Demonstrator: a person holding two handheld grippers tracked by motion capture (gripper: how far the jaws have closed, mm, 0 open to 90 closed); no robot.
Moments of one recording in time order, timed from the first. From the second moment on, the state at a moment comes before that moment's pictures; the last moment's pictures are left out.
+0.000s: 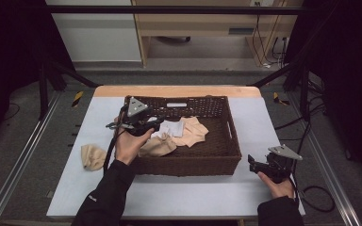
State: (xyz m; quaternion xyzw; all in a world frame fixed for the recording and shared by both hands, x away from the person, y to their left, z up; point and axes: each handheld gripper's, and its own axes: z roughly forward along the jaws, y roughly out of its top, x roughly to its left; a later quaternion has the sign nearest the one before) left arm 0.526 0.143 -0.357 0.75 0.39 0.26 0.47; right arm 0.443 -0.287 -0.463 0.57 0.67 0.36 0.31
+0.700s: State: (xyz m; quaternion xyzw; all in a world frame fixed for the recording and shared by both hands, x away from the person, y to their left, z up) left arm 0.544 0.126 -0.412 0.79 0.41 0.22 0.40; right arm 0.444 -0.287 -0.464 0.57 0.67 0.36 0.31
